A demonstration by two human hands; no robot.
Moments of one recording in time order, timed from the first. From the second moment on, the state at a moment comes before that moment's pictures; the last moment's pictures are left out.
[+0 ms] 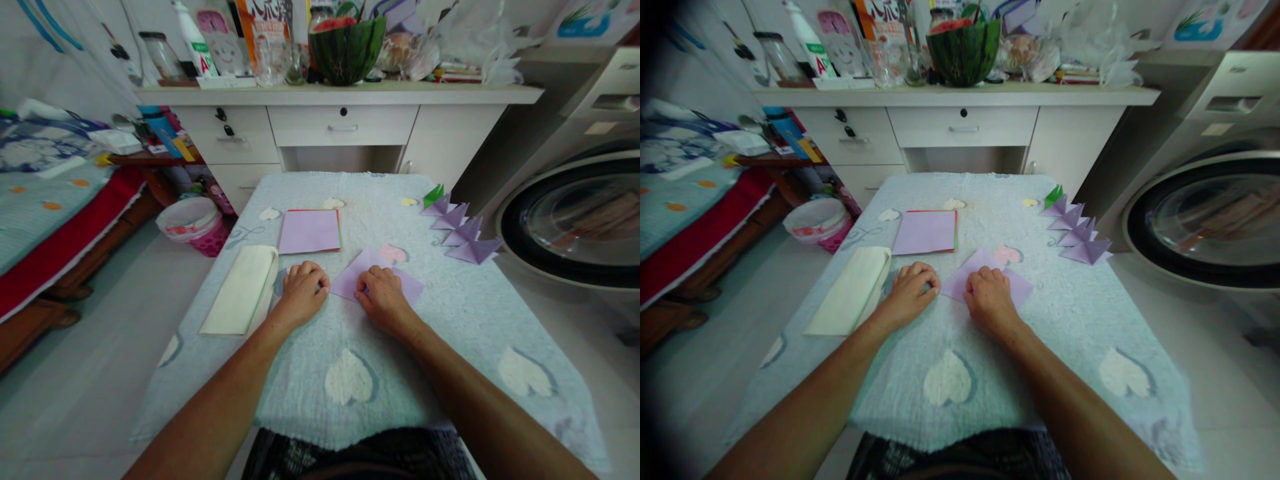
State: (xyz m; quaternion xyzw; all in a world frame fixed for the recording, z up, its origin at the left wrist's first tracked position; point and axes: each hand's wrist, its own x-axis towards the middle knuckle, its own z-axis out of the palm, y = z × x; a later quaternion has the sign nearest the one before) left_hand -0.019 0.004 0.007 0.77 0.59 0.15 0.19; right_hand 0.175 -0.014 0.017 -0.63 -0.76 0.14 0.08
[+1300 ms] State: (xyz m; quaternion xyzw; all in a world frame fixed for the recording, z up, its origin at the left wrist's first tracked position) left_hand -0.008 -0.003 0.004 0.76 0.62 0.15 0.14; right_hand 0.174 -0.016 0.016 -0.63 -0.76 0.13 0.08
